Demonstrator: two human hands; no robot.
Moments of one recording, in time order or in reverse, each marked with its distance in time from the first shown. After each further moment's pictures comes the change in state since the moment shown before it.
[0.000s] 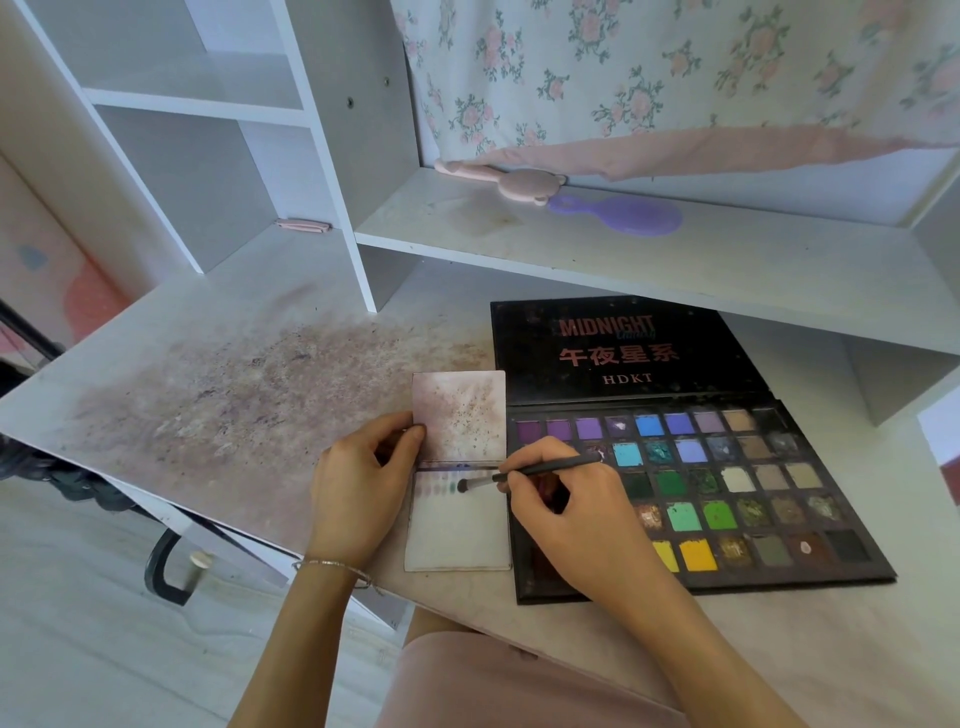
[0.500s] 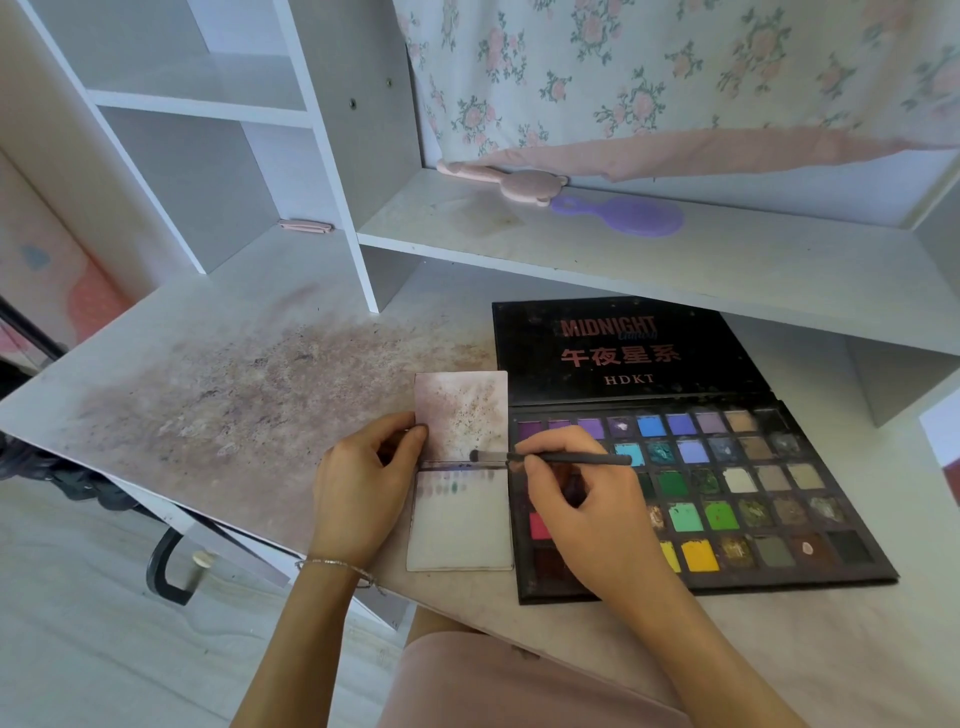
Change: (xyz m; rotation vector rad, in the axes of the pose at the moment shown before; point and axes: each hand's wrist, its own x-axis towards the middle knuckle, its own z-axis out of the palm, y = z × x) left_hand 0.000 0.002 -0.001 -0.003 -0.003 -0.007; right_hand 0.000 0.004 0.000 0.060 0.172 -0.068
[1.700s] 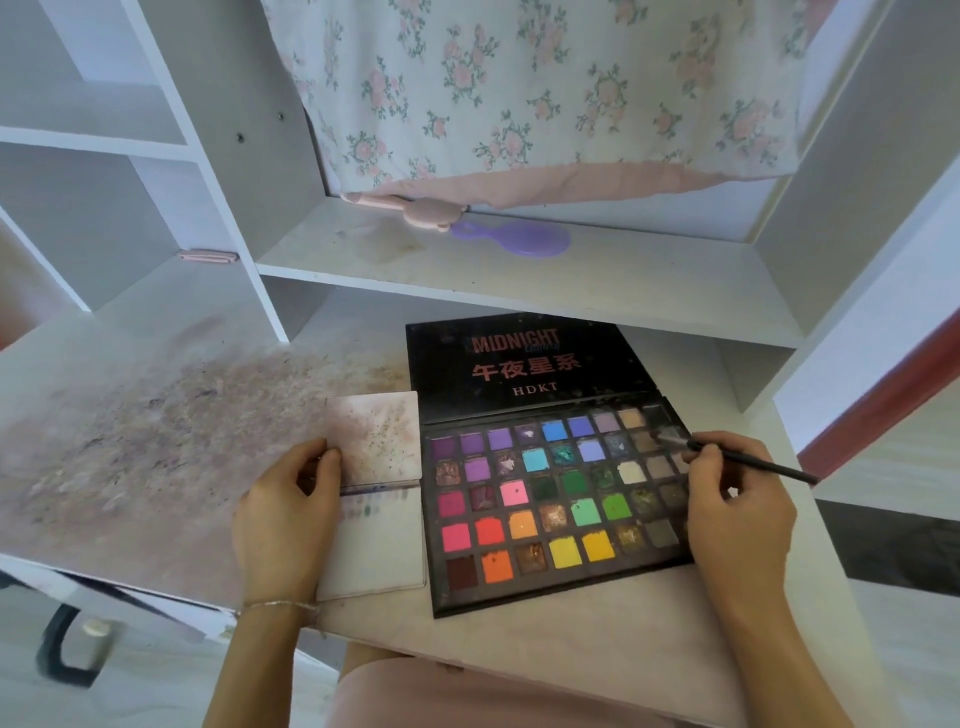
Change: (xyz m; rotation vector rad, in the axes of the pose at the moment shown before) left_hand -0.007 0.010 0.017 0.055 0.122 -0.071; right_hand -0.035 0.051 -0.115 -0.193 0.742 0.194
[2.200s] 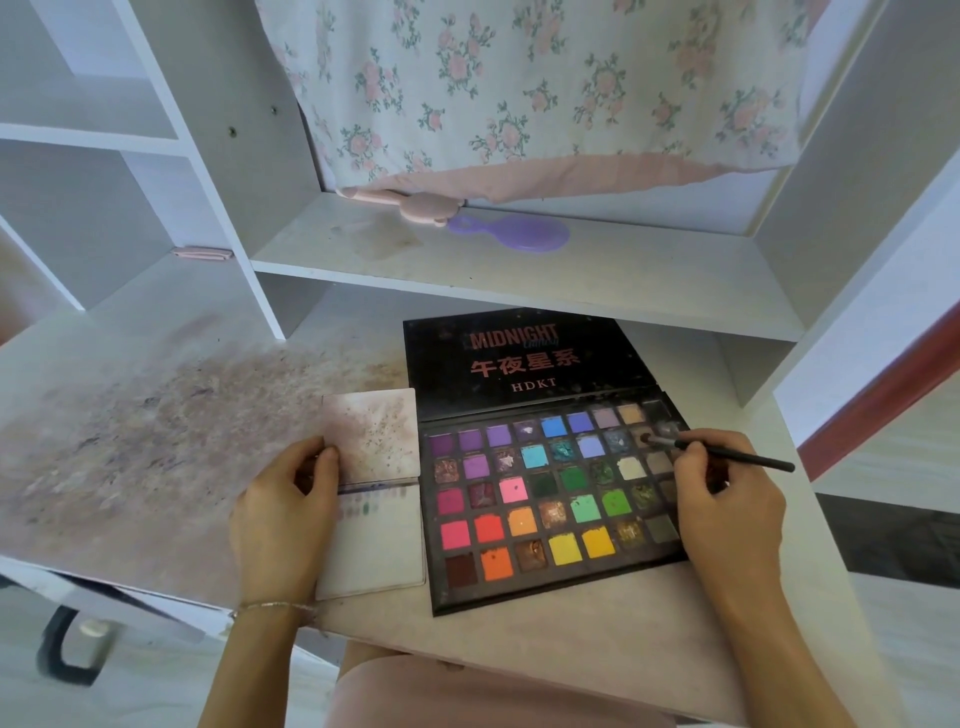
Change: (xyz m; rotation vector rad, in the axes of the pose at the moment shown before) left_hand 0.000 0.000 -0.001 0.006 -0.004 0.031; right_hand 0.002 -0.001 0.002 -0.084 -0.061 -0.012
